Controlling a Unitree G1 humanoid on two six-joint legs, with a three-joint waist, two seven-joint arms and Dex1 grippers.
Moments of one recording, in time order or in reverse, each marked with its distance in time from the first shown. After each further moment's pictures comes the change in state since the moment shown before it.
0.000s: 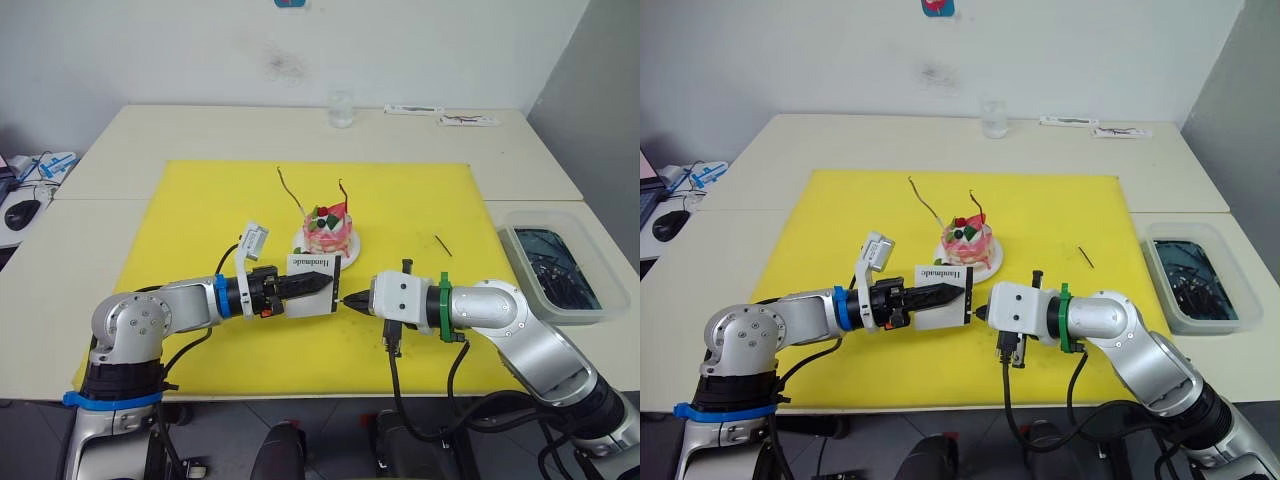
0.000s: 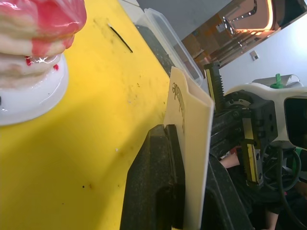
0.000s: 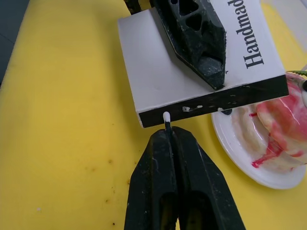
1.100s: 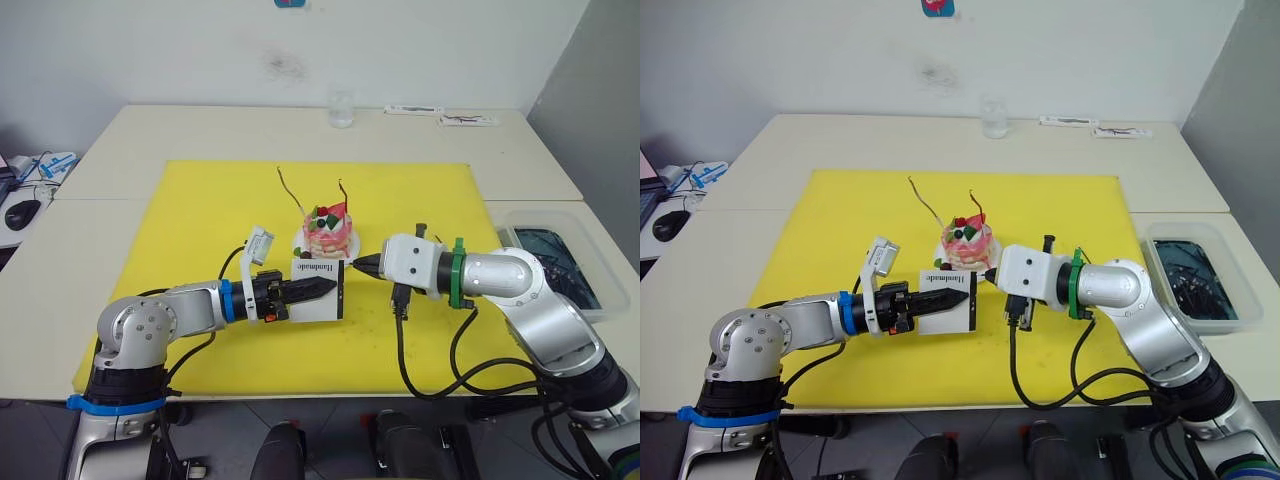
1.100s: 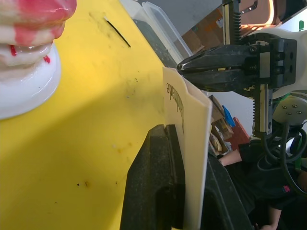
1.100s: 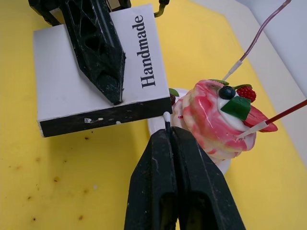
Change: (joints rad) left arm 0.014 -0.008 -0.024 -0.028 0.019 -0.023 -0.005; right arm -0.108 0.004 -0.087 0.077 -0.033 -0.039 0.028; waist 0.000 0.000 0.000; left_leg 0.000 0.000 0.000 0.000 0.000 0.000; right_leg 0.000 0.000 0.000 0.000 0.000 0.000
